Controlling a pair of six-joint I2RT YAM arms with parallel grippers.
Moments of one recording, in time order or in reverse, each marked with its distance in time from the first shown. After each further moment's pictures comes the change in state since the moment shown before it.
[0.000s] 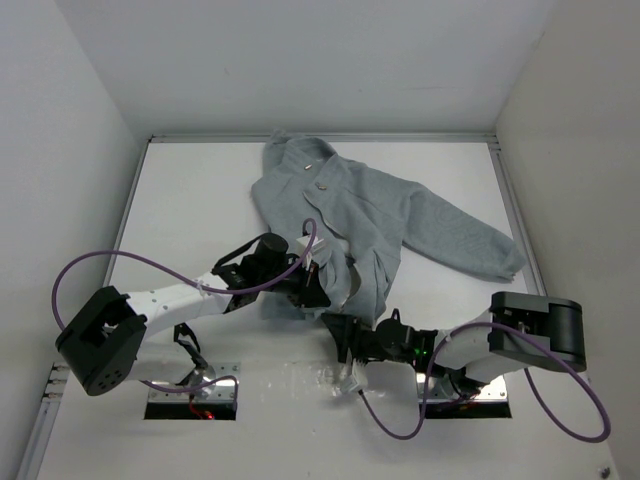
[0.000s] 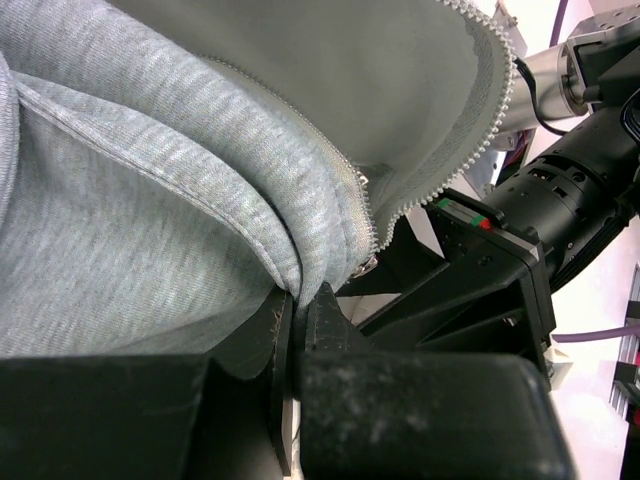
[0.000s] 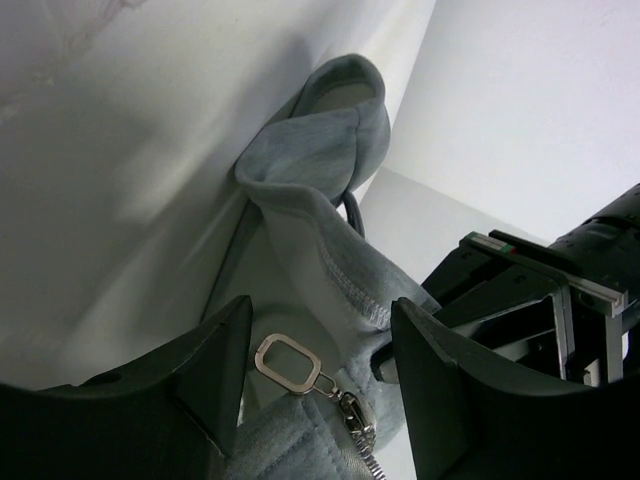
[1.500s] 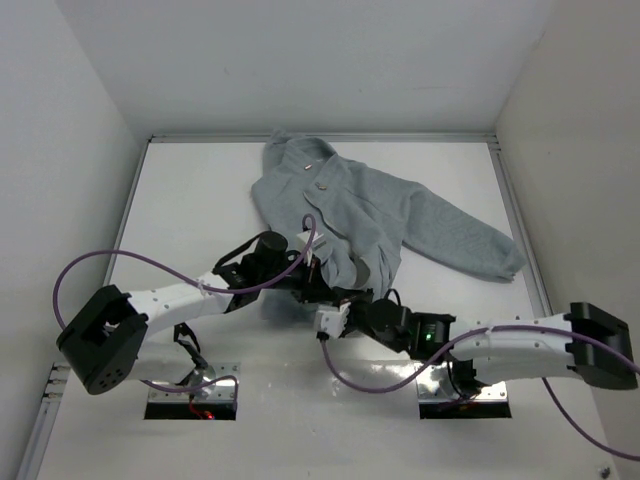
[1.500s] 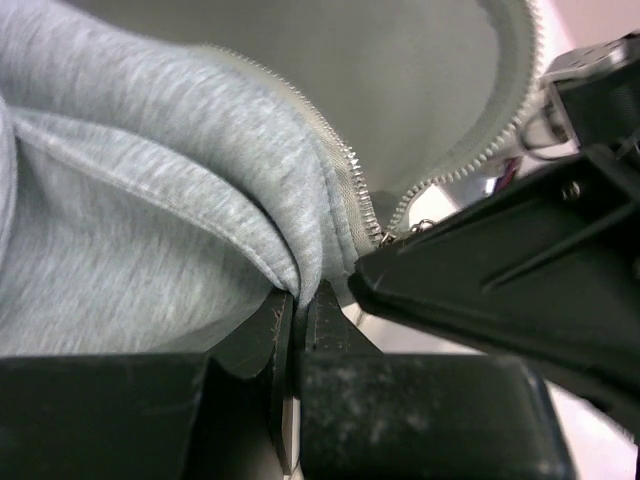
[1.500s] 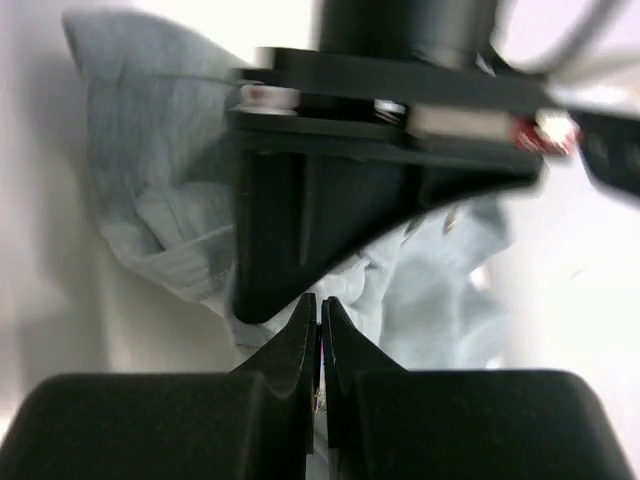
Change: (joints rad) left arm 0.000 0.009 0.000 0.069 -0.018 -0.011; right arm 0.043 -0.312 0.320 -0.574 0.407 0.986
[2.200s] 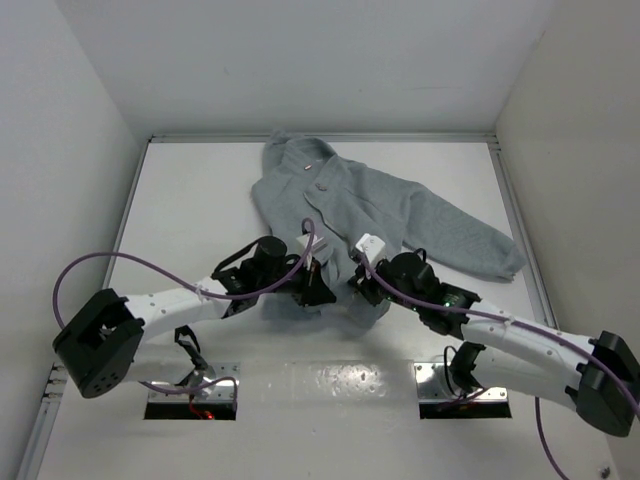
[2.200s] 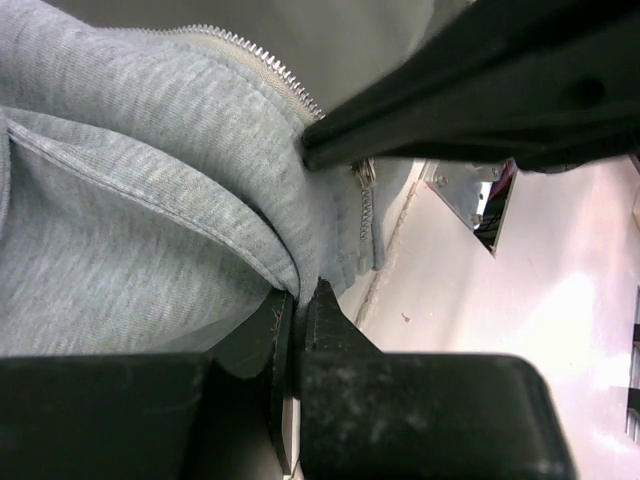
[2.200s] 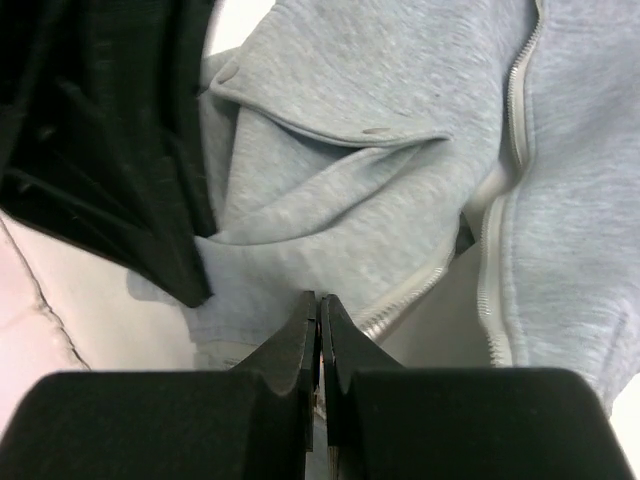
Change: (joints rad) left arm -0.035 -0.014 -0.028 0.064 -0.017 -0.020; right arm -0.446 -0.127 0.087 -0.322 -0.424 0.786
